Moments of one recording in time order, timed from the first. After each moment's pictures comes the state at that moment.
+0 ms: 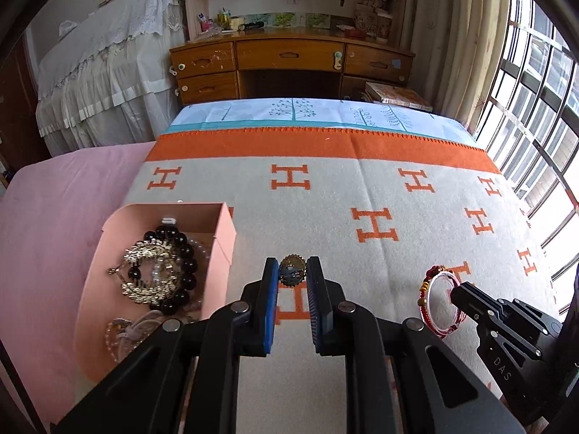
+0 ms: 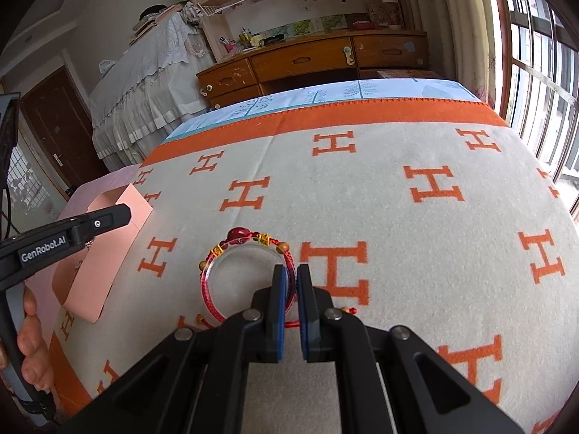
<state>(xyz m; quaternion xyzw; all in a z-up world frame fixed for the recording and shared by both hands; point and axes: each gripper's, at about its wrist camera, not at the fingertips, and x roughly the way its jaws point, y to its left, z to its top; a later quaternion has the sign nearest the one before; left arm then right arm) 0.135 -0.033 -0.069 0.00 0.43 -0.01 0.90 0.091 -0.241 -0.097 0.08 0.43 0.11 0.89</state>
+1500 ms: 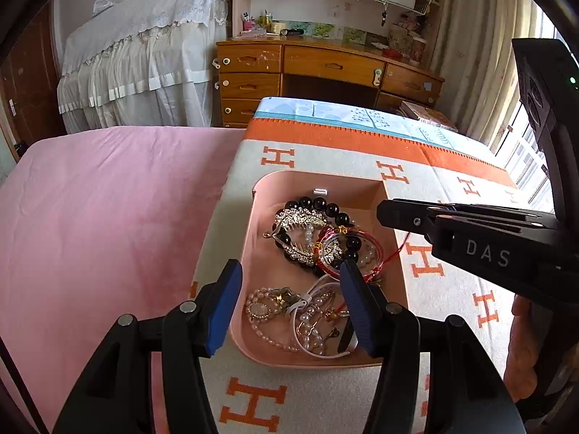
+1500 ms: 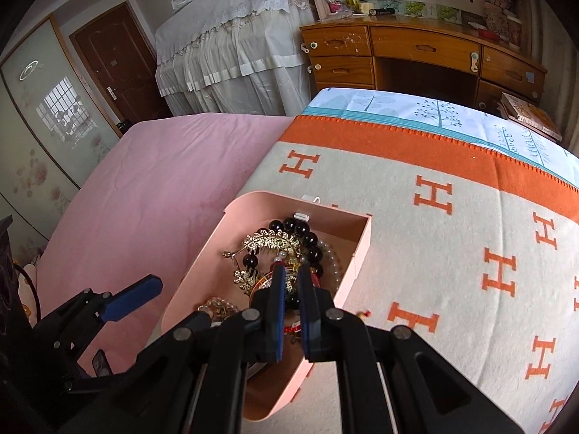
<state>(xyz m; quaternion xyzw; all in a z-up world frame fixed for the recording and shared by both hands) 0.084 0.116 -0.071 -0.05 0.42 0.00 0.91 0.137 -0.018 -0.043 0.02 0.48 0.25 0.84</state>
